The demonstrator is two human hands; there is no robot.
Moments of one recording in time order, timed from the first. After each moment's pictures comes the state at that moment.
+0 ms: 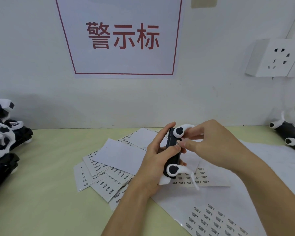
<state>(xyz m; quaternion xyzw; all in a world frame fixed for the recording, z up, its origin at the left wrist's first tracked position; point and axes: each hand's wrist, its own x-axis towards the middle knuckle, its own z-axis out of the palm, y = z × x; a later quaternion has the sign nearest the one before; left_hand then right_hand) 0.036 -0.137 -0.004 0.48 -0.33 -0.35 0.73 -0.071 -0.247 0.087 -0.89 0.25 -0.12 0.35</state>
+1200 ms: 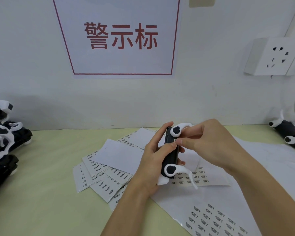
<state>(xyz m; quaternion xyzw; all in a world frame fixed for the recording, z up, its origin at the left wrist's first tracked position) 0.033 -0.135 0.002 0.45 -0.32 -0.35 0.76 -0.070 -0.249 0.079 -0.86 0.24 -0.15 0.43</state>
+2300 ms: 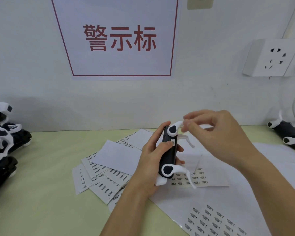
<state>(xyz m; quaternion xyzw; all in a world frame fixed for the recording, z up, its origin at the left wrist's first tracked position) 0.035 -0.135 0.002 0.43 -0.32 -0.35 0.77 -0.074 -0.257 0.087 -0.85 0.18 -0.30 0.39</state>
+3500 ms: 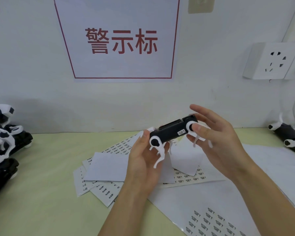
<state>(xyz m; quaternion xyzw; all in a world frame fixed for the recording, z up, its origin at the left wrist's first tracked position) 0.033 -0.126 0.017 0.28 -0.12 -0.32 0.89 -0.068 -0.265 0.063 -0.63 0.09 -0.30 0.71</state>
